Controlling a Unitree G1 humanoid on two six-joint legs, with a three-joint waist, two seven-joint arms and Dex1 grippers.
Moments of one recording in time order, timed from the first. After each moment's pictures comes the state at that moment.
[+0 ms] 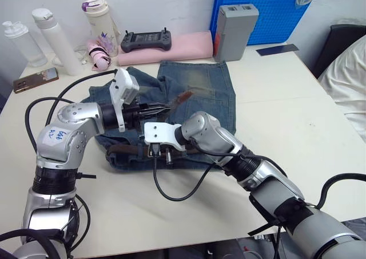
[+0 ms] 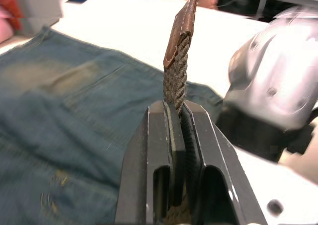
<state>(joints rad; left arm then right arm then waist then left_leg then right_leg) -0.70 0.63 0.05 -0.14 -0.52 0.72 -0.90 -0.99 -0.14 0.67 0.28 -0.20 0.57 1.08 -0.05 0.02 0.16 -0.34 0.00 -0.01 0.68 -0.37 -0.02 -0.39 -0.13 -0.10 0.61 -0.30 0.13</state>
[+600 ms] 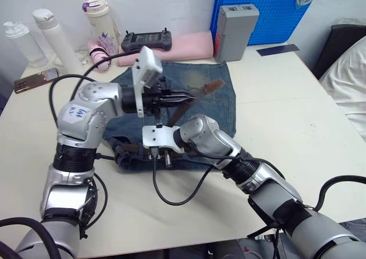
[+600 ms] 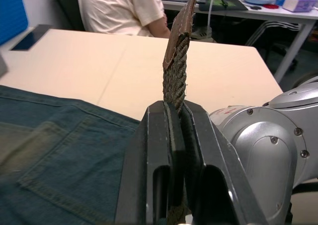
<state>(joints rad) -0.88 0.48 -0.08 -0.03 -0.48 0.70 -0.96 -0.96 -0.13 0.66 0.25 -0.25 0.57 1.11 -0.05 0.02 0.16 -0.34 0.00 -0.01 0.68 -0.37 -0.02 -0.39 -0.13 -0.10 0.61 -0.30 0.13</state>
